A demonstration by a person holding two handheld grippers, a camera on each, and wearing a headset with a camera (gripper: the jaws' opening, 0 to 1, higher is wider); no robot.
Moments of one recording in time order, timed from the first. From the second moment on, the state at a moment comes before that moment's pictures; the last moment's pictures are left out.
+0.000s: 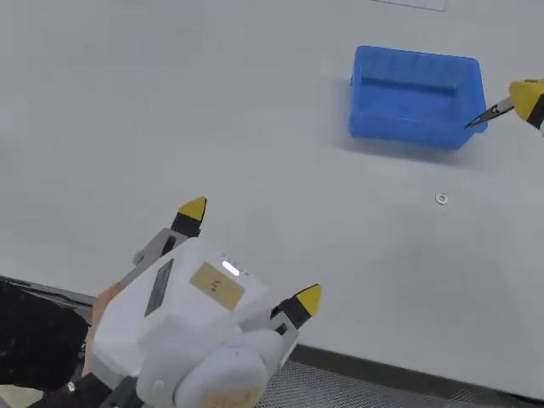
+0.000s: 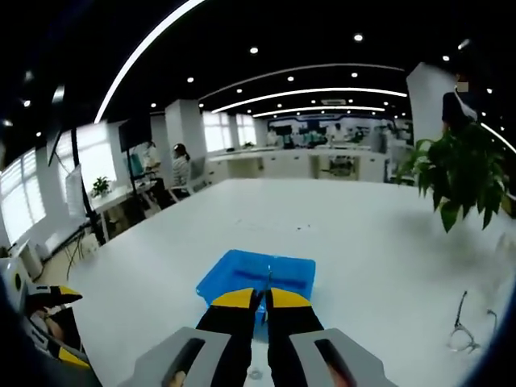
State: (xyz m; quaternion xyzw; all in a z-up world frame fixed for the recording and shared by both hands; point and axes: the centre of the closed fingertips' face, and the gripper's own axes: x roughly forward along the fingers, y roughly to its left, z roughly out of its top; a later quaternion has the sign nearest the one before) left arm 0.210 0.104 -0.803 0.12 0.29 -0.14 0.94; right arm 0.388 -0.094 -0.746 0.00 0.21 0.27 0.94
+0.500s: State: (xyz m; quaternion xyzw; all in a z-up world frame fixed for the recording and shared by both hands) left arm 0.210 0.109 -0.805 0.12 0.30 -0.13 0.94; right arm 0.367 -0.092 -0.795 -0.02 0.27 0.26 0.93
